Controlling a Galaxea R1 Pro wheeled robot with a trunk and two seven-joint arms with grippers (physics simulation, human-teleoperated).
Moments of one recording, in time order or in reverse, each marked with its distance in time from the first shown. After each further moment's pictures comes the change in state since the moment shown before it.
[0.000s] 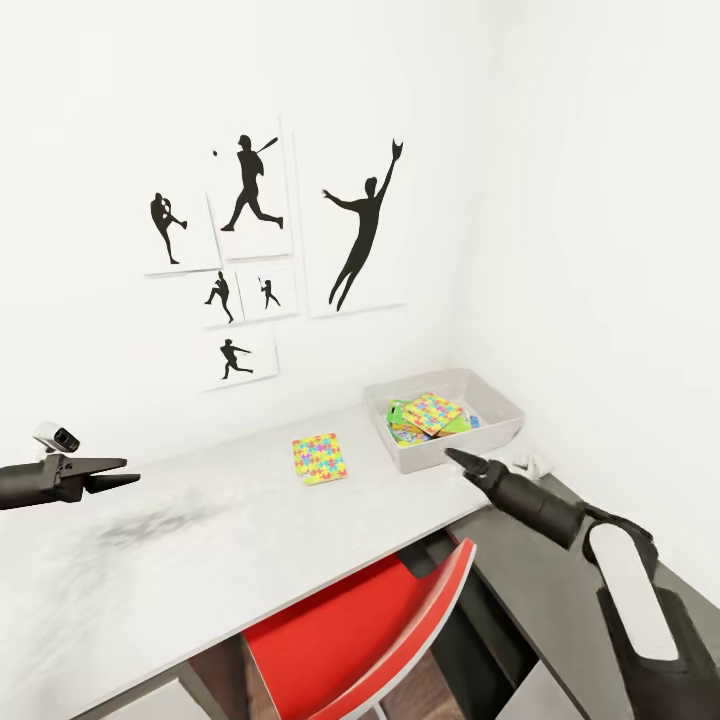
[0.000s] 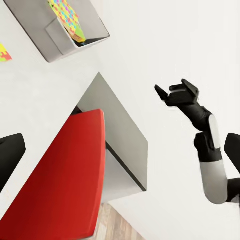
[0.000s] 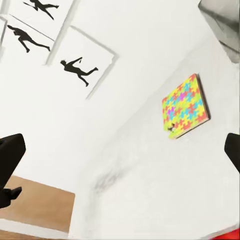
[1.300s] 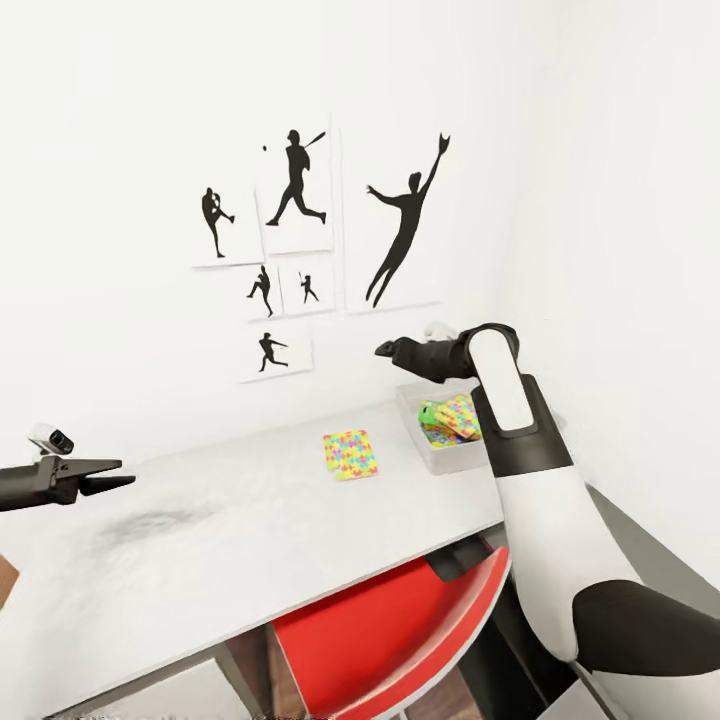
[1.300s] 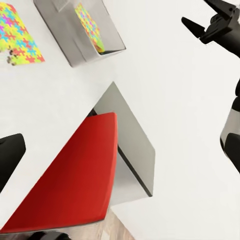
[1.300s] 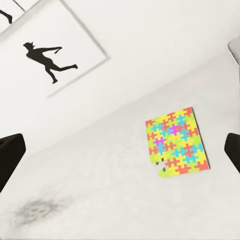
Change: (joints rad) left arm 0.001 0.007 0.001 0.023 0.000 -0.002 0.000; right arm -0.703 0.244 0.258 0.315 0.005 0.132 -0.828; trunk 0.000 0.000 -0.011
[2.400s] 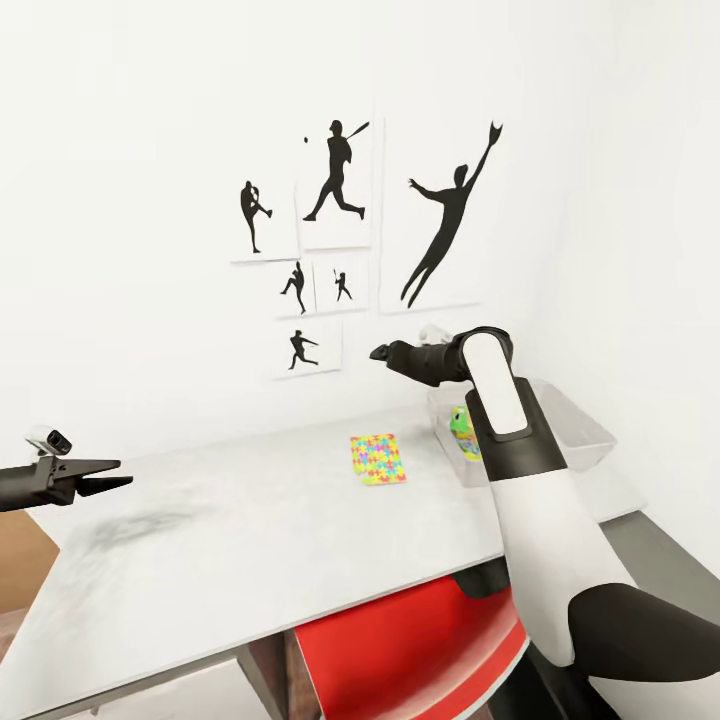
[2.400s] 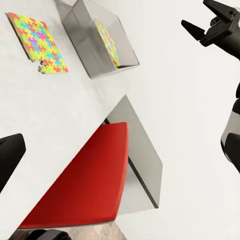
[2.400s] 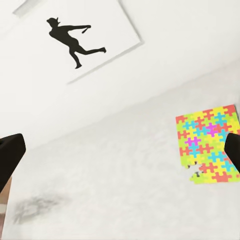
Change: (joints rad) left arm -0.001 0.005 0.000 0.006 0.001 0.000 0.000; right arm 0.010 0.017 0.005 0.001 0.005 0.000 -0.003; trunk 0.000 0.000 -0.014
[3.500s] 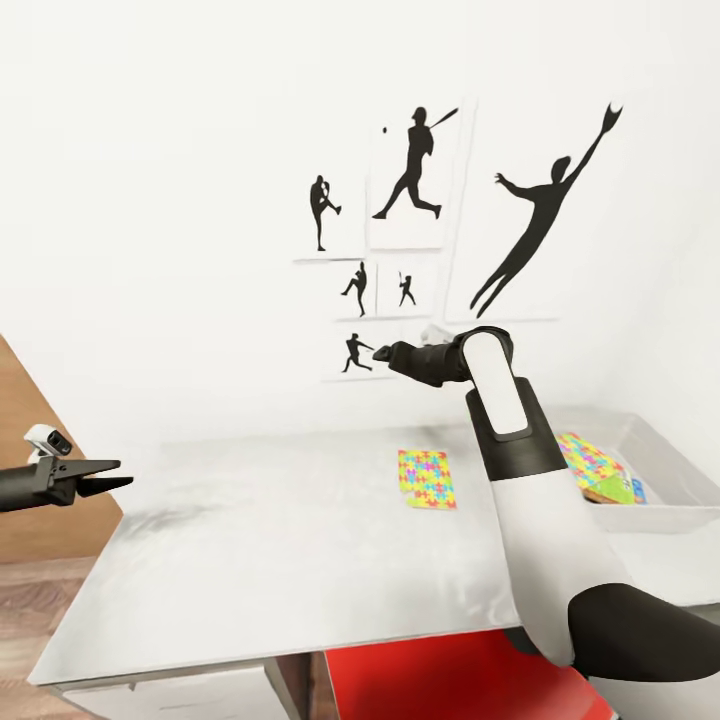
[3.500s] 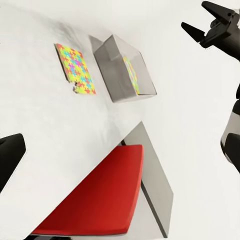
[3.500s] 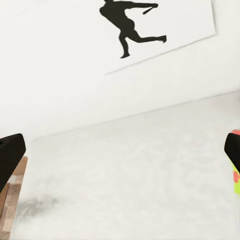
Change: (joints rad) left arm 0.000 -0.002 0.000 0.005 0.001 -0.001 0.000; right arm 0.001 0.000 0.000 -0.005 -0.002 0.004 -0.032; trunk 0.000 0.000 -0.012
